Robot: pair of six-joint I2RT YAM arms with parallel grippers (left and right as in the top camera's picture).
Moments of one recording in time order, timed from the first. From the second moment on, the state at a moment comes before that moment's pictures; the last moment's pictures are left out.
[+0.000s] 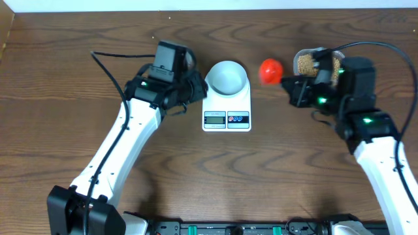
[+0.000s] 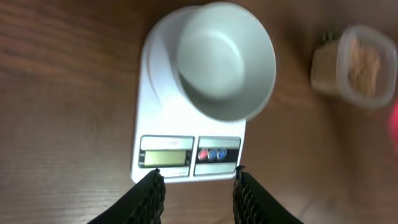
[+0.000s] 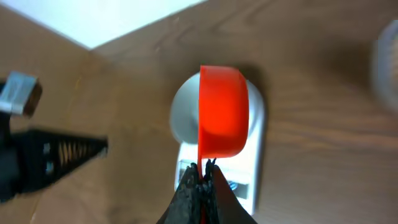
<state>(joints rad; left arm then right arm) -0.35 1.55 1.30 -0.74 0.24 -0.55 0.10 1.25 1.01 -0.39 -0.52 0.40</state>
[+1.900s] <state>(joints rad) -0.67 1.89 1.17 -0.41 0.12 -0.22 -0.04 1.25 1.02 -0.56 -0.45 0.33</state>
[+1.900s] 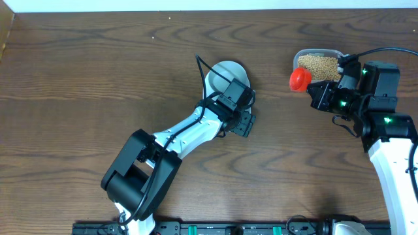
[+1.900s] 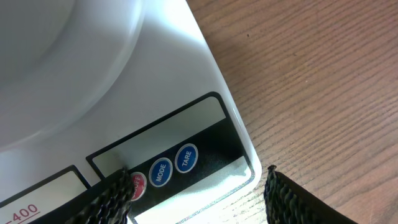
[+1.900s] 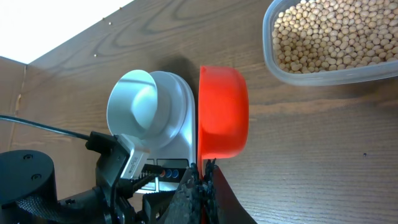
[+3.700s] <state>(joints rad) -0.71 1.90 1.17 -0.42 0.10 -0.17 -0.04 1.25 1.02 -0.57 -0.42 0.32</state>
